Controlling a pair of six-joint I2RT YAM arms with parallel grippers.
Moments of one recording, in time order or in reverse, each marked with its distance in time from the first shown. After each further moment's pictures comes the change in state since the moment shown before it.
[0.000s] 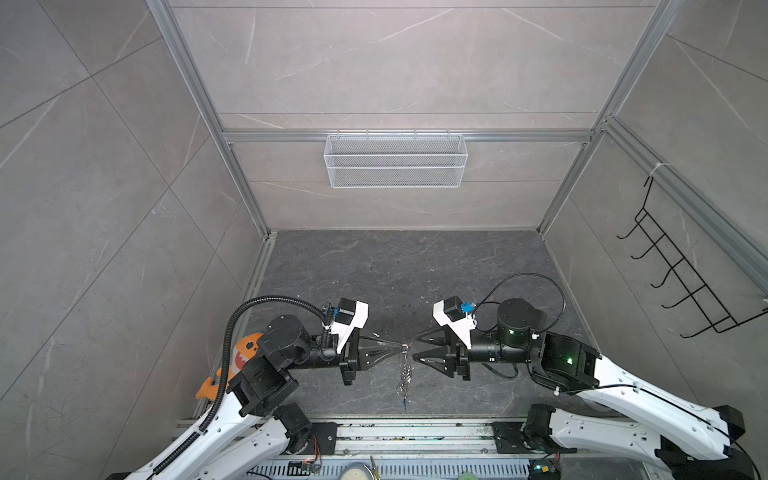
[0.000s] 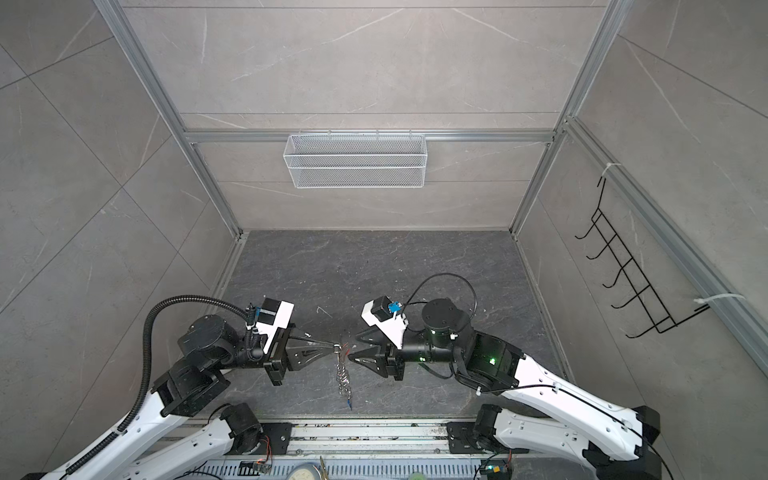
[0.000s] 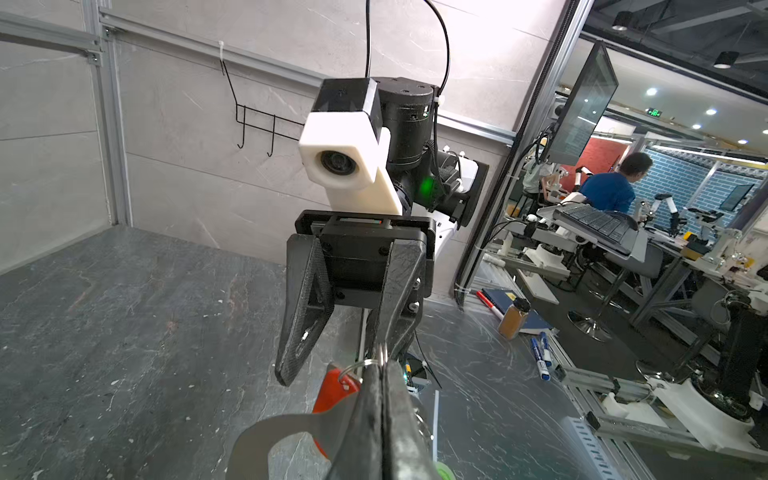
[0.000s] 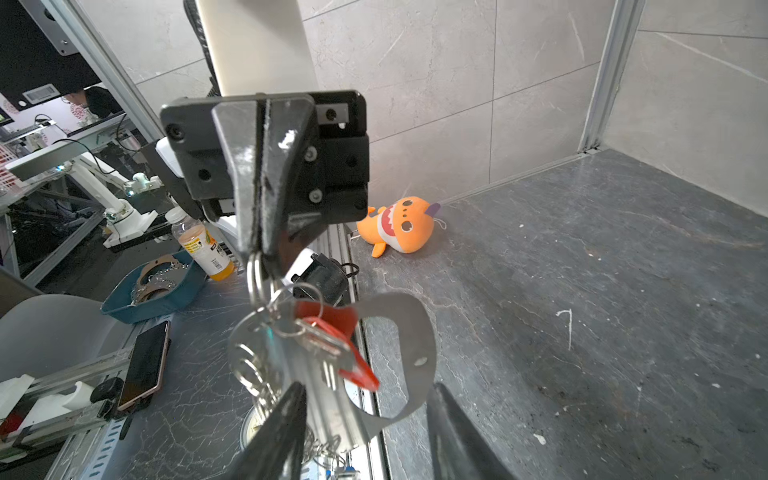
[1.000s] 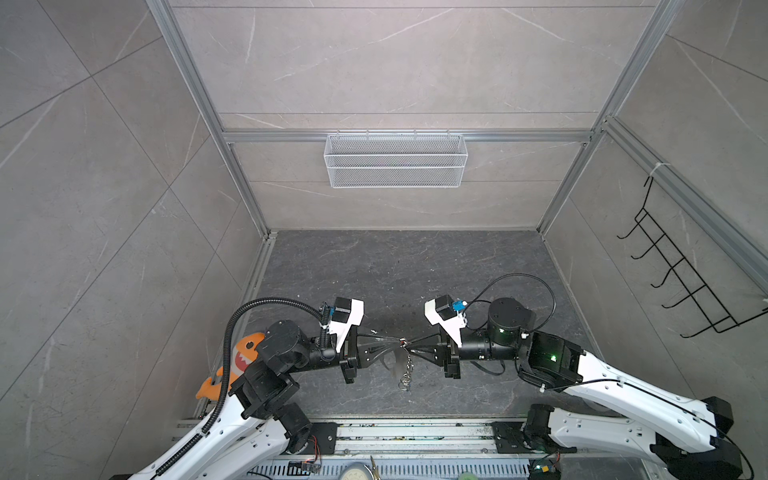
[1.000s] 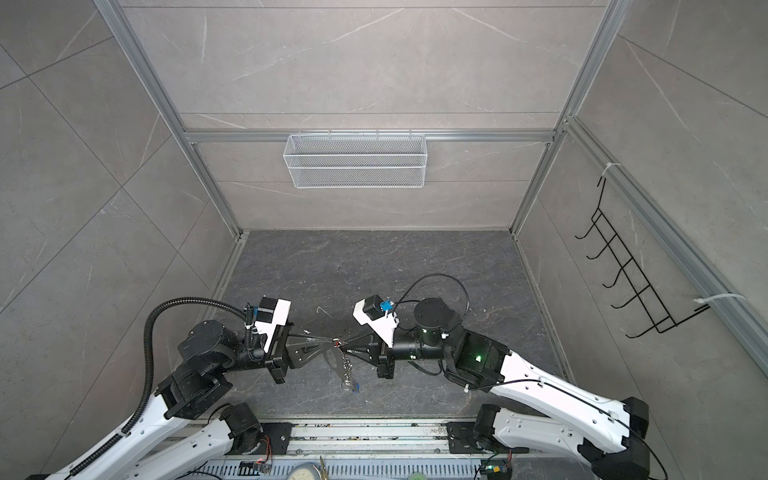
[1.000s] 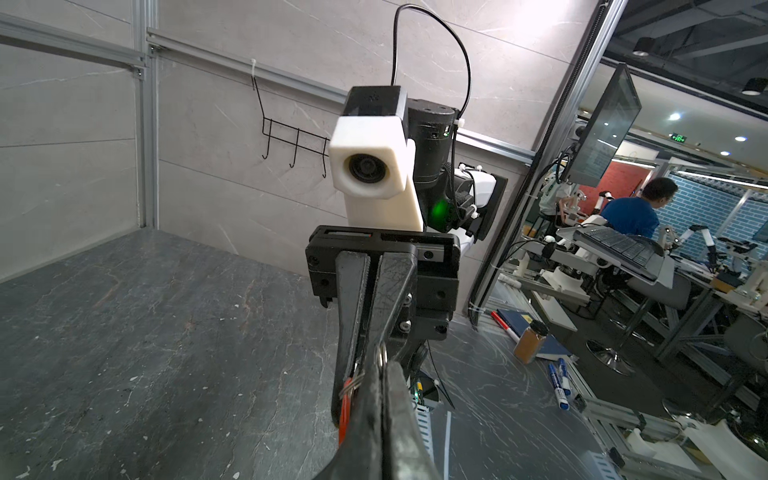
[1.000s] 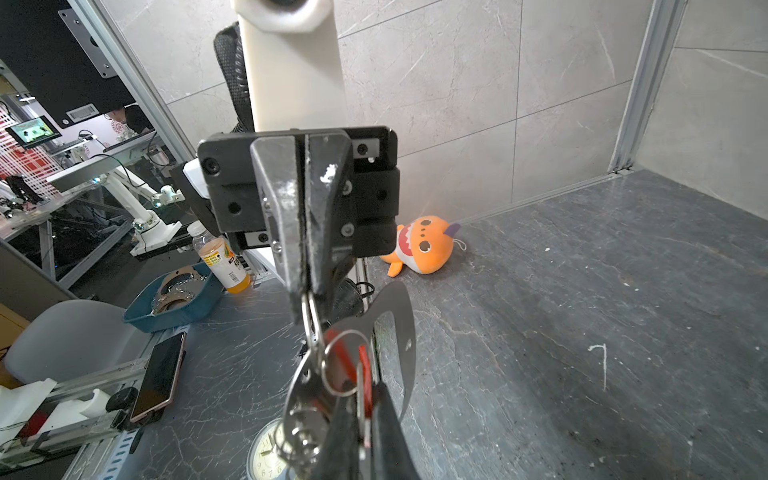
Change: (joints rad) left arm 0.000 -0.035 -0.061 0.068 -0.089 -0.042; right arm 0.013 0.059 -0.026 0.126 -0.042 0.029
